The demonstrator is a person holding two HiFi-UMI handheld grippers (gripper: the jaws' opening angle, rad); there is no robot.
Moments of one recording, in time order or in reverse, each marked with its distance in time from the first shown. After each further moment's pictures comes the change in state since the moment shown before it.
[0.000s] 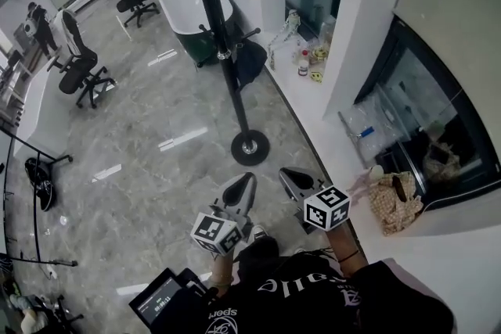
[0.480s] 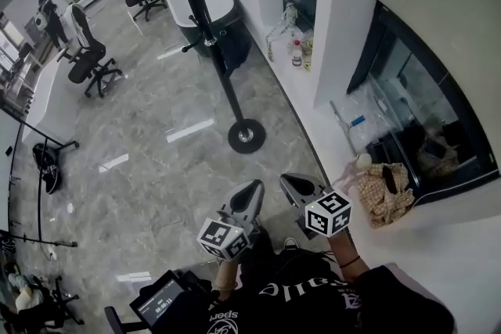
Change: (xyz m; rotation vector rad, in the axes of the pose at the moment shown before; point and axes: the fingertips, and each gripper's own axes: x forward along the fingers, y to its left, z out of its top) left arm -0.004 -0.146 -0.058 -0.025 0.043 0.022; right arm -0.134 -0.004 -0.042 0.025 0.026 0.064
